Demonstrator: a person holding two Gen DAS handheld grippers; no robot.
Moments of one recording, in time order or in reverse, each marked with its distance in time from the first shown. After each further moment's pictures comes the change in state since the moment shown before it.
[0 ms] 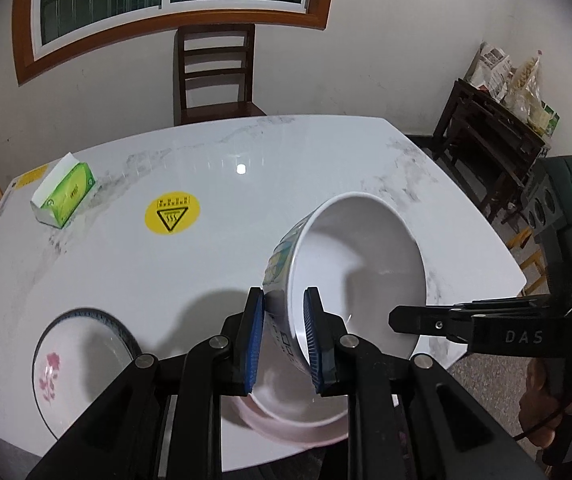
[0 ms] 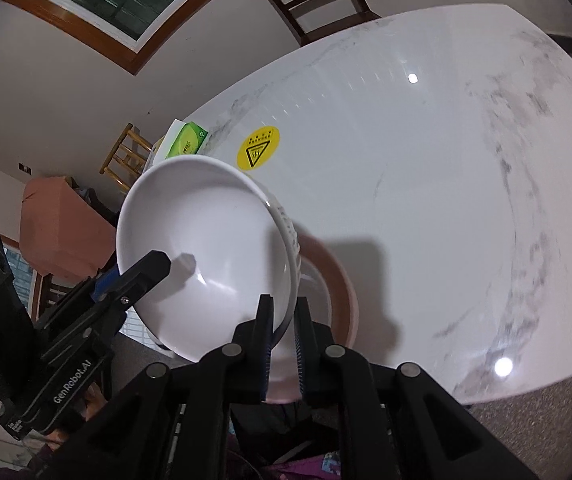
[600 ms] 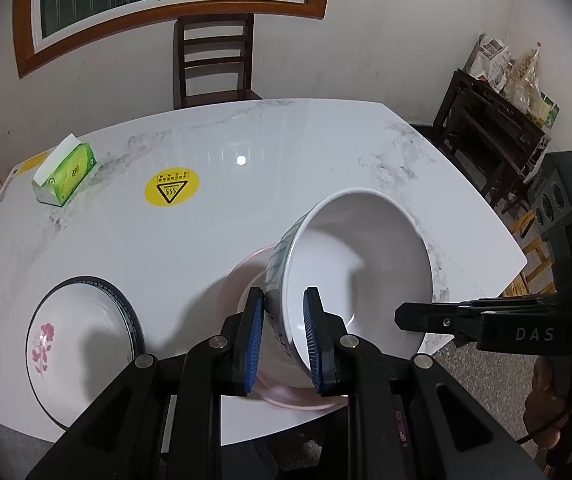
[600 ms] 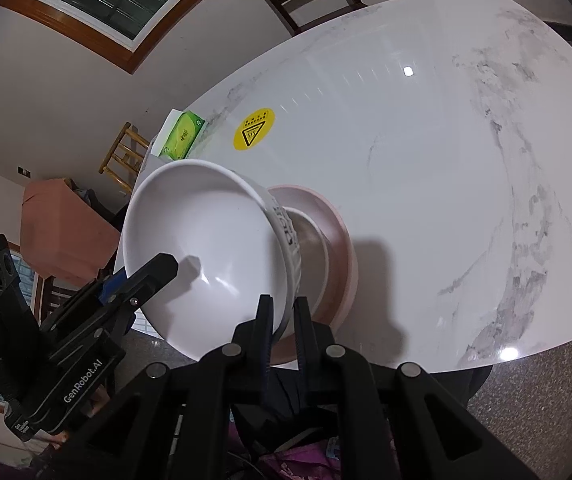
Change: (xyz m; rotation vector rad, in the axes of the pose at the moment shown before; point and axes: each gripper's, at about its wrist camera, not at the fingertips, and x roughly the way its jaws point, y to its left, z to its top) left arm 0.000 -0.003 -0.033 0.002 0.027 0.002; right arm 0.001 -0.005 -0.035 0.021 0.004 0.001
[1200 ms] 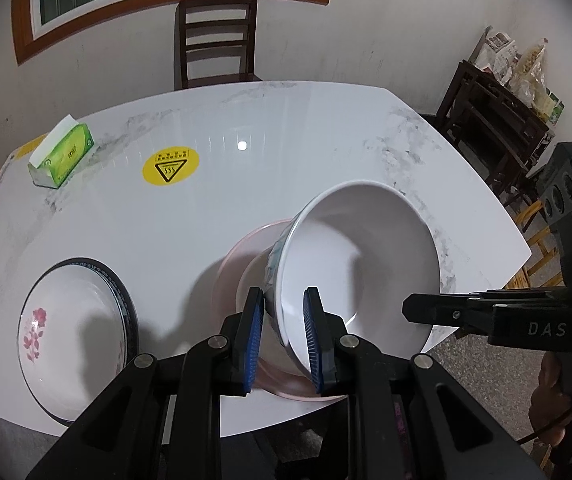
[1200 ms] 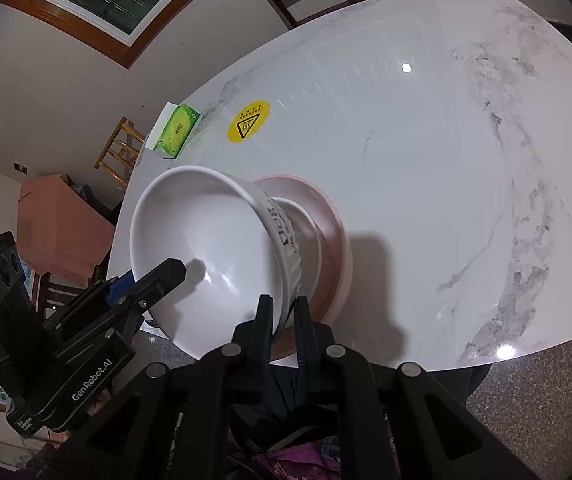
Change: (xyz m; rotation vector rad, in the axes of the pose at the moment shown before) left arm 0.013 0.002 -0.009 -0.018 0.054 0.000; right arm 0.009 -0.005 -0.003 -0.002 0.018 -0.013
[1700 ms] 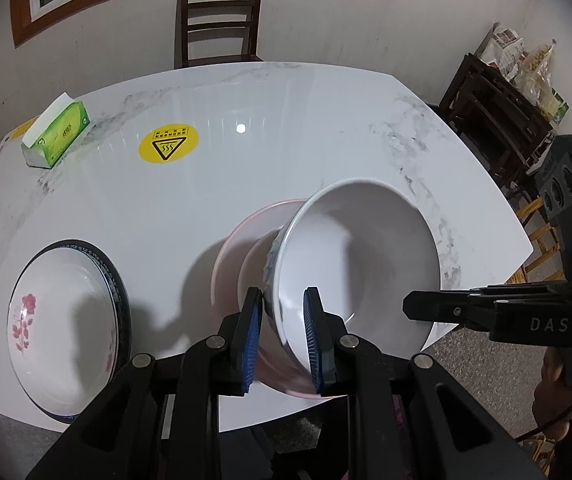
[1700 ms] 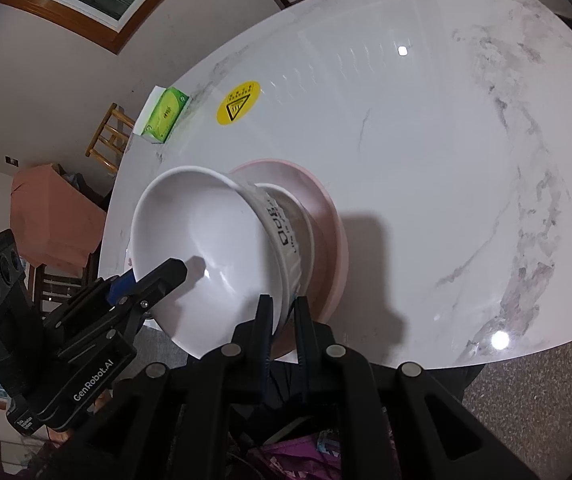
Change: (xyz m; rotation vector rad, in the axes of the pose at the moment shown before) left arm 0.016 0.008 -0.004 -0.029 0.061 -0.013; right arm 0.022 0.000 0.011 0.013 0.082 -0.019
